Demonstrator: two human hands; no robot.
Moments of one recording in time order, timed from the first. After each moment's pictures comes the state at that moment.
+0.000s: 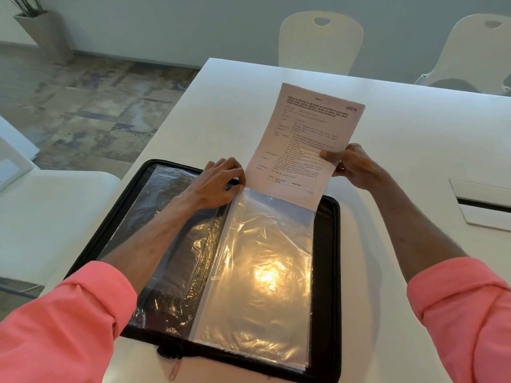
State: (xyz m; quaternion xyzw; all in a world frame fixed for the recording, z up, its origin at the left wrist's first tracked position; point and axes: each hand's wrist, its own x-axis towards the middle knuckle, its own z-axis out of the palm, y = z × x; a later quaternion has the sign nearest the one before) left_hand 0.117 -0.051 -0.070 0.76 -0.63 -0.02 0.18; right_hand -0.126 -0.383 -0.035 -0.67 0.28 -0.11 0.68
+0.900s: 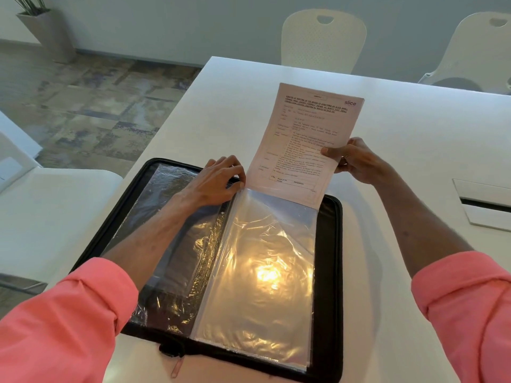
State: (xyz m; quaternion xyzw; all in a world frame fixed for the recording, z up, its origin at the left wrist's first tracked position) left_hand 0.126 -0.053 -0.074 0.76 -0.63 -0.01 0.16; right_hand -0.121 -0.382 -0.020 -0.68 0.28 -0.10 0.67
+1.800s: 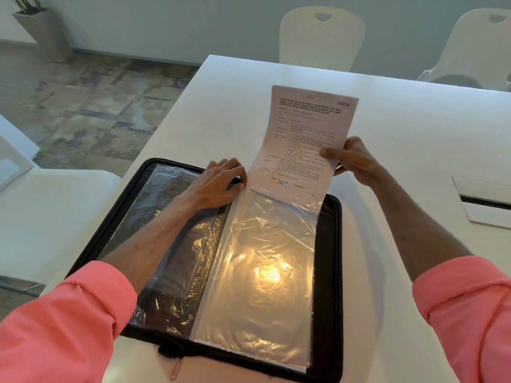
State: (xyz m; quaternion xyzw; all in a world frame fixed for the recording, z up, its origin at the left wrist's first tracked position) left_hand 0.120 -0.054 -0.079 0.75 -0.64 -0.01 0.18; right_hand -0.128 -0.374 -0.021 -0.77 0.27 -0.13 0.57
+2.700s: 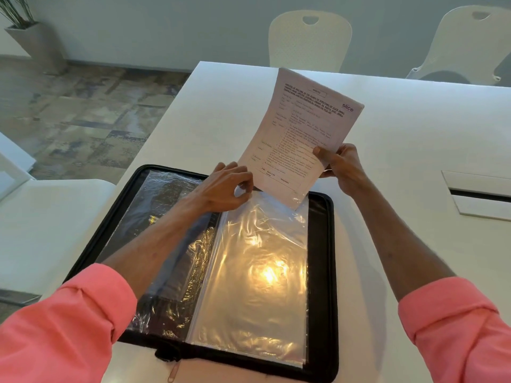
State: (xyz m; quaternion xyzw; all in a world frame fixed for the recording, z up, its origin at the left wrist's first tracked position) left_hand 0.091 -0.077 -0.065 0.72 -0.67 -0.01 0.17; right_hand -0.136 -0.340 -0.031 -0.68 0.31 -0.25 0.62
